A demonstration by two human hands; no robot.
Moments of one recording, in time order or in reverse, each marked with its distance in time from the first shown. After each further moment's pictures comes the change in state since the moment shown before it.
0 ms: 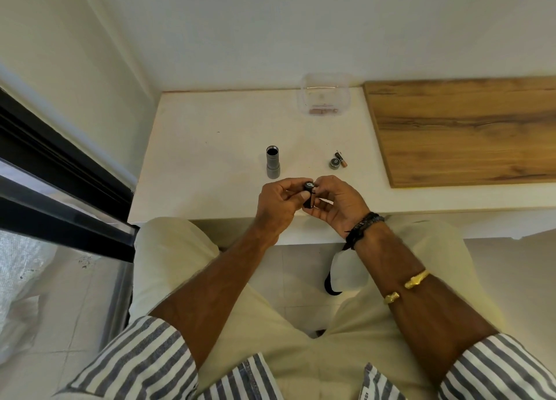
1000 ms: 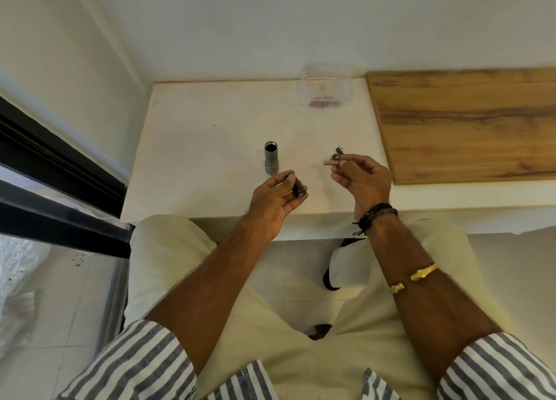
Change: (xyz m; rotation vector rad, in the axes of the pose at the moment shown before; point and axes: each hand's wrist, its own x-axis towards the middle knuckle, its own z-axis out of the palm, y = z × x) left_hand 0.019 -0.006 -0.005 -0.664 0.109 -0.438; right_hand 0.030 -0.020 -0.027 -0.046 0.240 -0.425
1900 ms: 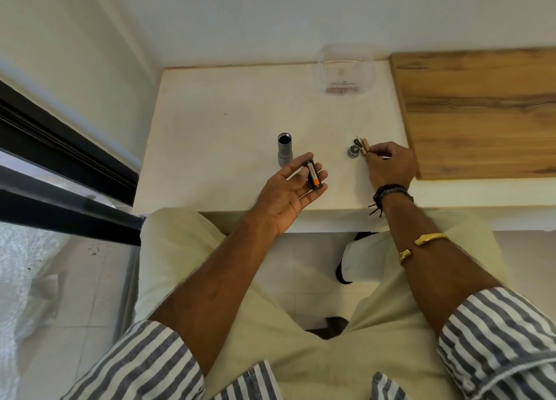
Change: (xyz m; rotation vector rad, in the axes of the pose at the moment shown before) left_hand 0.003 0.009 -0.005 -0.084 -0.232 -0.038; right_hand 0.061 0.020 -0.009 -0.768 0.247 -0.246
